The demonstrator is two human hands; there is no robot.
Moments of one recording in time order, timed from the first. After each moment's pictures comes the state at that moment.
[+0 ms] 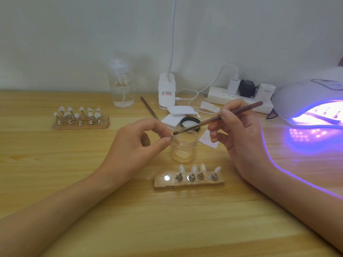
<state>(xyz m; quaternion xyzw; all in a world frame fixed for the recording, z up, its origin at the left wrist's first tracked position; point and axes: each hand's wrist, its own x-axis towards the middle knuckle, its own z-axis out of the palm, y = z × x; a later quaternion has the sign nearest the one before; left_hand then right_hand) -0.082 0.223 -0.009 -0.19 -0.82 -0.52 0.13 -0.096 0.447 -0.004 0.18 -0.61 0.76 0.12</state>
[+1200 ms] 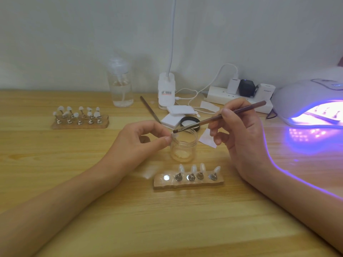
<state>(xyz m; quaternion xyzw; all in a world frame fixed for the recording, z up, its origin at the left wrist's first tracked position) -0.086 0.223 -0.008 -0.15 -0.79 -0.59 0.03 -0.094 0.446 -0.004 0.19 -0.61 0.76 0.14</state>
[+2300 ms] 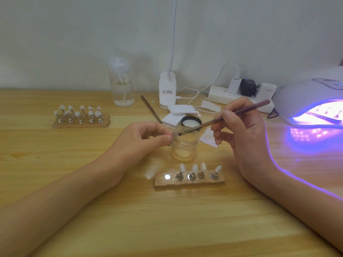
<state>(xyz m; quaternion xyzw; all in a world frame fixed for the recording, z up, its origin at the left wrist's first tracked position) -0.084 0.227 0.001 -0.10 -0.79 -0.61 -0.02 -0.092 0.444 -0.003 0.18 -0.64 0.73 0.17</state>
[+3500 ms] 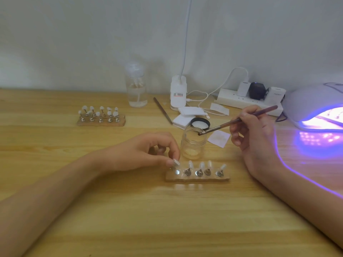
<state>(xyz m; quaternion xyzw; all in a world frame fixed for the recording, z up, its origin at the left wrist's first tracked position) -0.086 0.195 0.006 -0.35 -0.80 -0.46 -0.15 -0.096 0.455 -0.002 0.09 -0.59 0.78 0.16</state>
